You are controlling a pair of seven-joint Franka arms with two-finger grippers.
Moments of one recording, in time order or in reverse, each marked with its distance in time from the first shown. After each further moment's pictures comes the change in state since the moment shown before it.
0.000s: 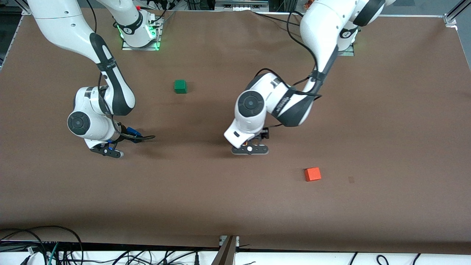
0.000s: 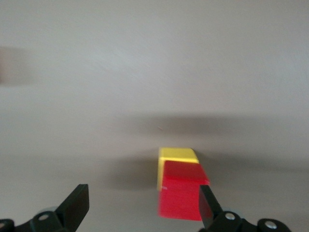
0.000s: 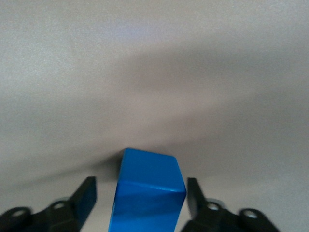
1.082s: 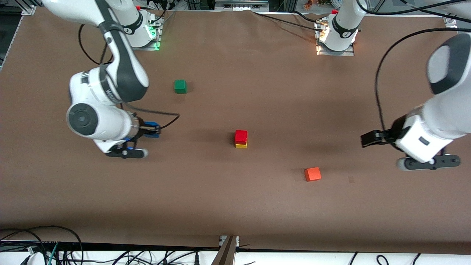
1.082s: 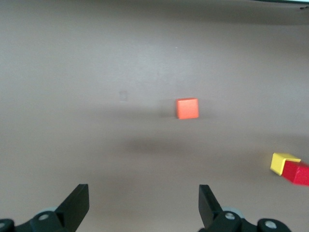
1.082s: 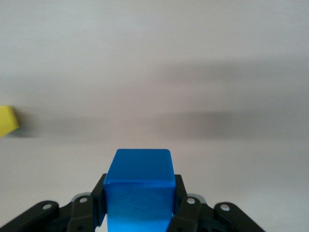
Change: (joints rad) left arm 0.529 -0.325 -0.005 0.081 -0.036 -0.416 0.517; right arm 0.216 -0.012 0.039 0.533 0.091 -0.561 0.063
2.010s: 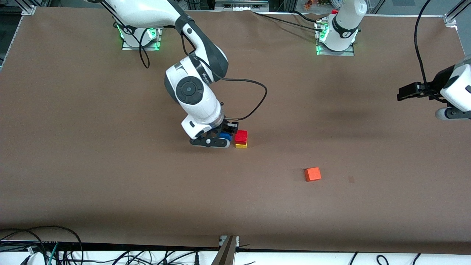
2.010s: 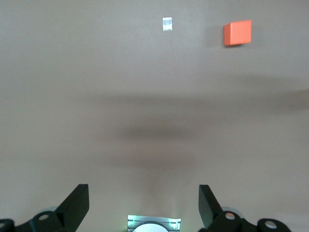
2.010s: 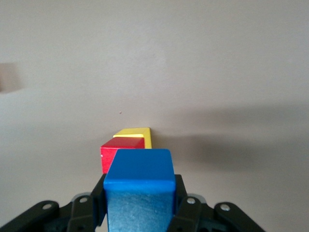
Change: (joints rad) left arm 0.076 -0.398 0.064 -0.533 0.001 -0.026 0.138; right arm 0.264 0.209 0.040 0.169 0.019 0.339 0.302
